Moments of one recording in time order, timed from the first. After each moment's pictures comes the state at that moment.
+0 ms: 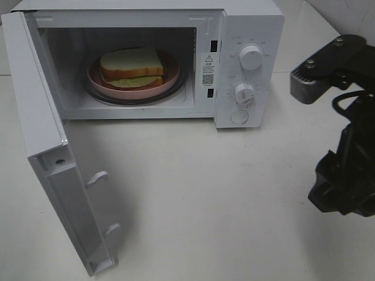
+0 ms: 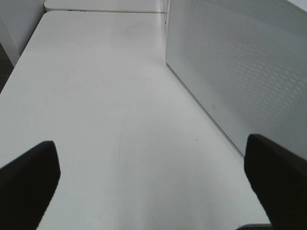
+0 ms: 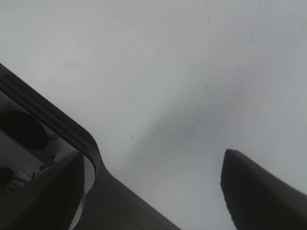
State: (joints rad) left arm 0.01 0.00 -0.52 -0.05 1.07 0.00; right arm 0.67 1.11 -0.82 -0.13 1.01 0.02
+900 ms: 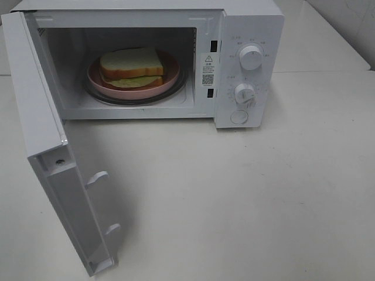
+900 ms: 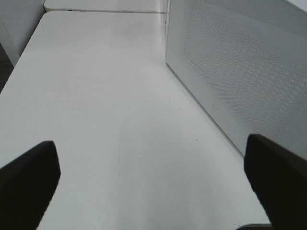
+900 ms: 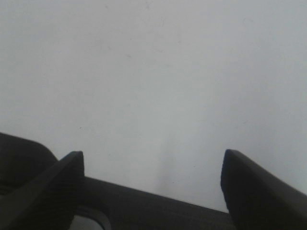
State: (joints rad) left arm 0.01 0.00 -0.52 -0.05 1.07 0.00; right arm 0.23 0.46 -0.50 -0.09 1.01 0.03
